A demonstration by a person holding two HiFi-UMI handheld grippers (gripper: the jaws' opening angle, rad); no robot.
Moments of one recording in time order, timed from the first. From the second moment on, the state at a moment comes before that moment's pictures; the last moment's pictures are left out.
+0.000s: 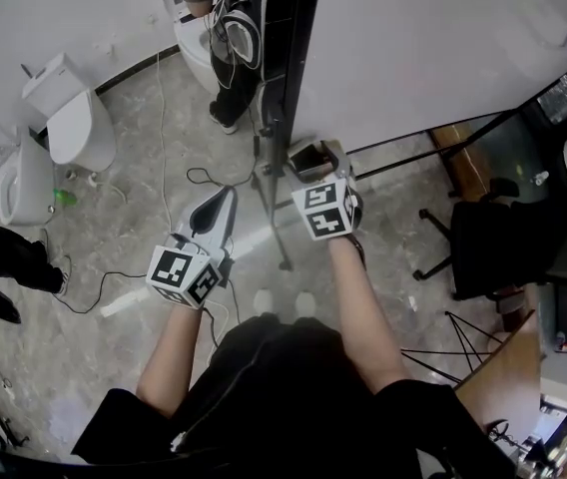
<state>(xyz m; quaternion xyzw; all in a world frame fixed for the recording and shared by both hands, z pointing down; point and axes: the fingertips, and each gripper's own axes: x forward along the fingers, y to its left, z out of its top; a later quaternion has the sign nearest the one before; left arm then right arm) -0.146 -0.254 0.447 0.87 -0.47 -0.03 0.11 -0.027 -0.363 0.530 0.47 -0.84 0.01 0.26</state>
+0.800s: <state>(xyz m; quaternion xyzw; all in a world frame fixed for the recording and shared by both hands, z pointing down) -0.154 -0.256 0.449 0.88 -0.47 -0.02 0.12 -0.031 -0.374 0.536 0.49 -0.83 0.04 0.25</state>
